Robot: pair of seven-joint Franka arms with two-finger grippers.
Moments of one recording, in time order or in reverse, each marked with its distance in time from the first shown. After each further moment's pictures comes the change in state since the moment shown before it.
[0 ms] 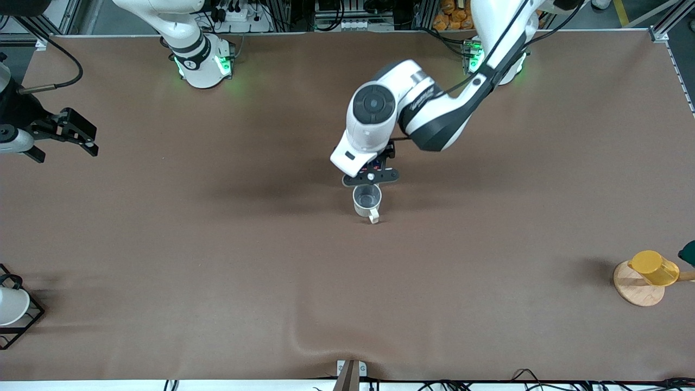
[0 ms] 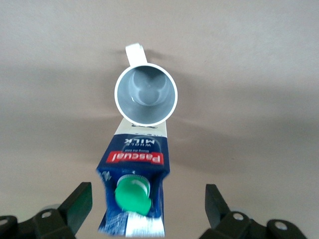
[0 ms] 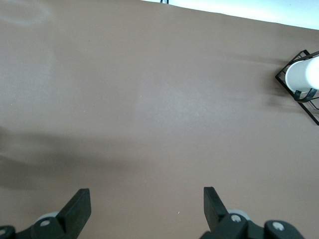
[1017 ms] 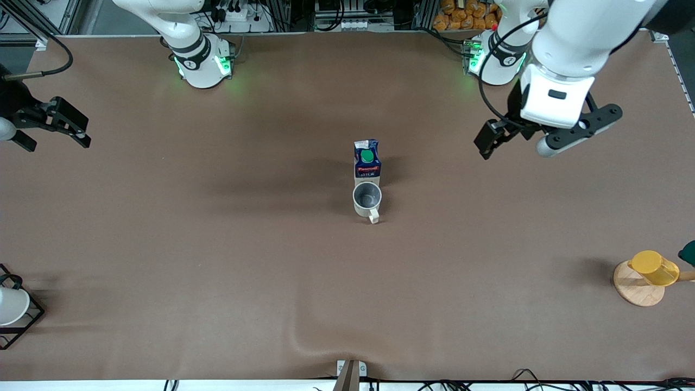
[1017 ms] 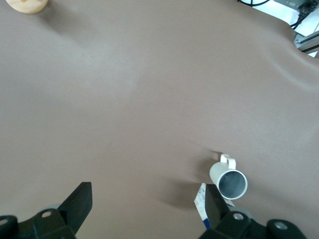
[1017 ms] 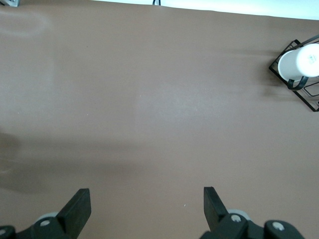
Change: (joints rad) left arm 0.406 -0.411 0.026 -0.001 0.005 -0.250 0.112; right arm 0.001 -0.003 0.002 0.061 0.002 -0.066 0.080
